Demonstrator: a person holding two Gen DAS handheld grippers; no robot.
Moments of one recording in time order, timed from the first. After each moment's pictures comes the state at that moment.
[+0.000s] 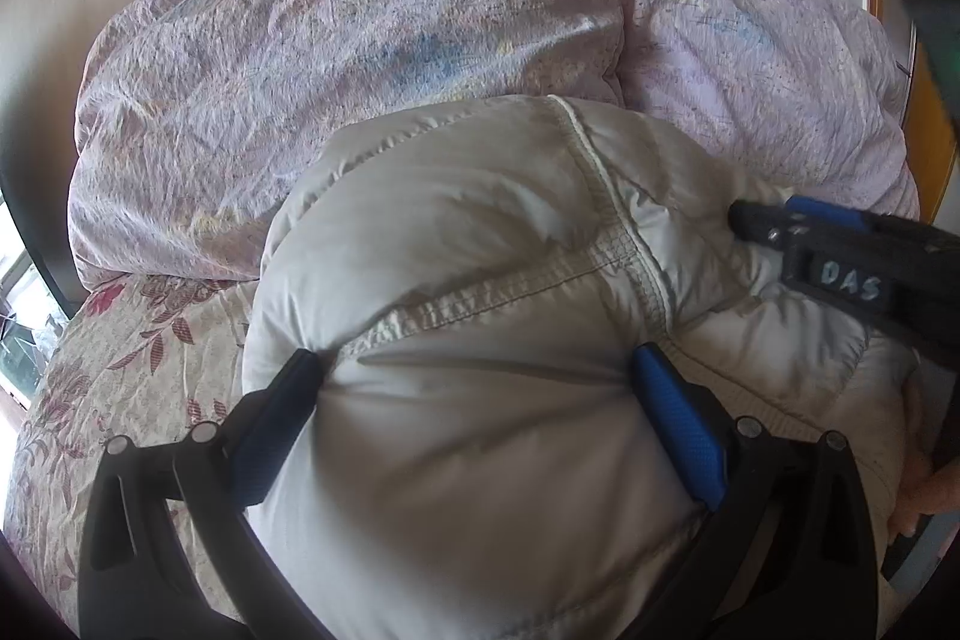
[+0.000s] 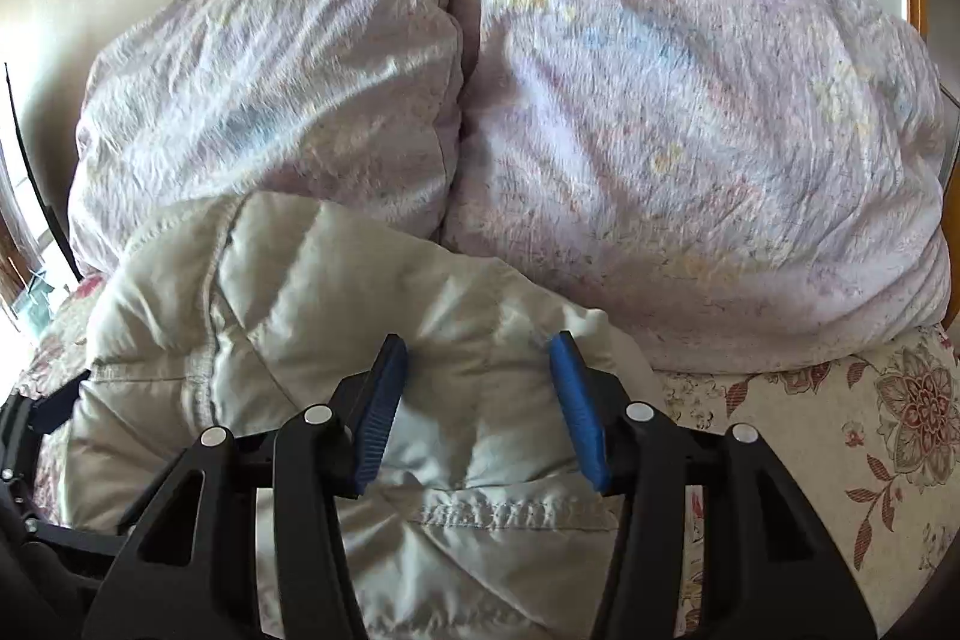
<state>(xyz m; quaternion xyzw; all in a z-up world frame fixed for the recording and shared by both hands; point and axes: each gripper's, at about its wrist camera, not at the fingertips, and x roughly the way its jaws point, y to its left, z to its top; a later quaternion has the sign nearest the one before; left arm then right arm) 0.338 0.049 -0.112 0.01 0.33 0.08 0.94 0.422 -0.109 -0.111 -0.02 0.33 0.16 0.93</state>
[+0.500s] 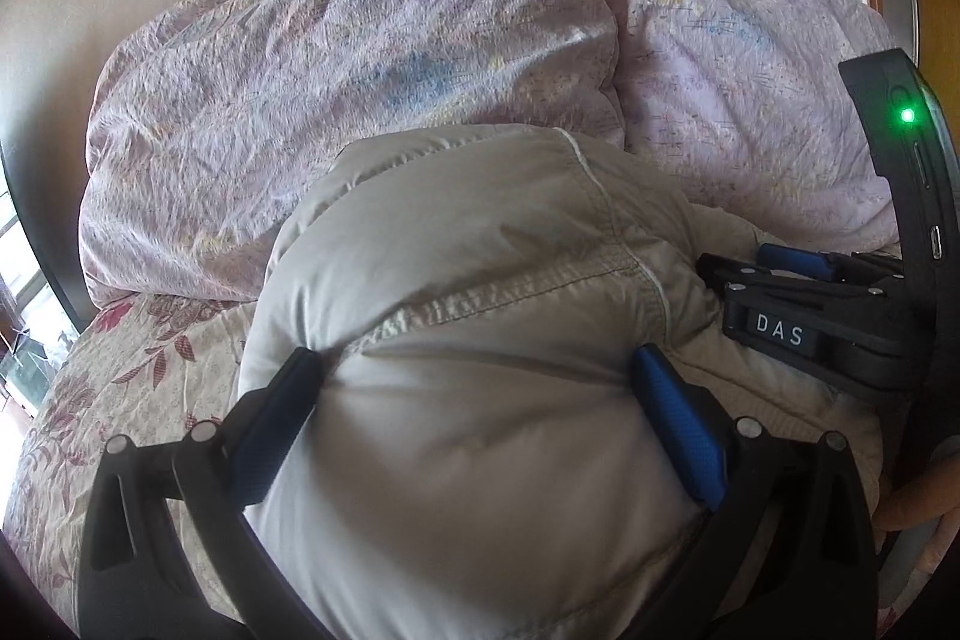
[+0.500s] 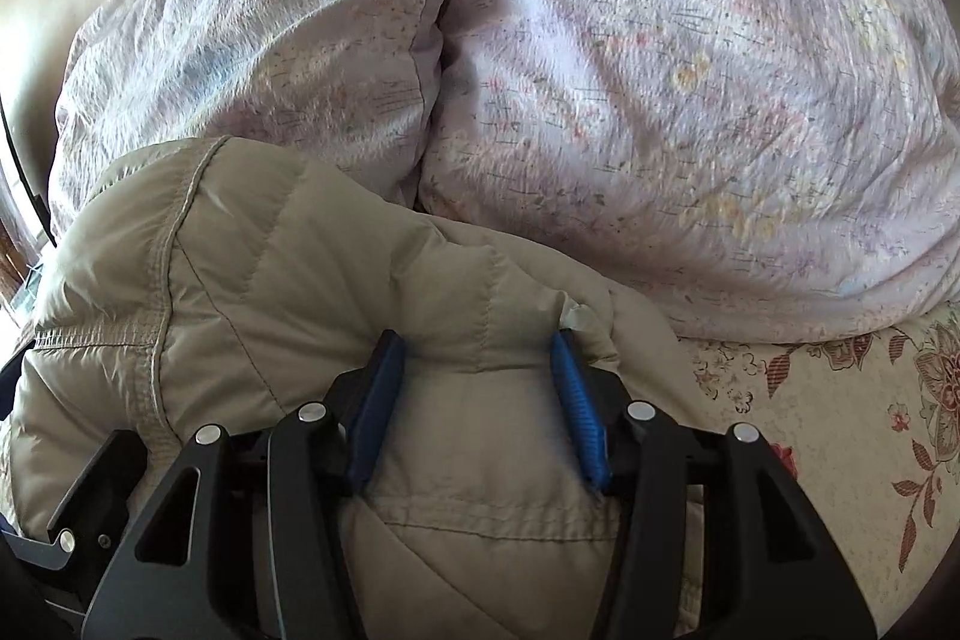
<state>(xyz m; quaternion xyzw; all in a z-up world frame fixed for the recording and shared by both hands) 0.342 0.038 -0.118 0.03 0.30 0.10 0.95 0.449 -0.107 -0.143 -0.01 0.35 0.17 0.92</state>
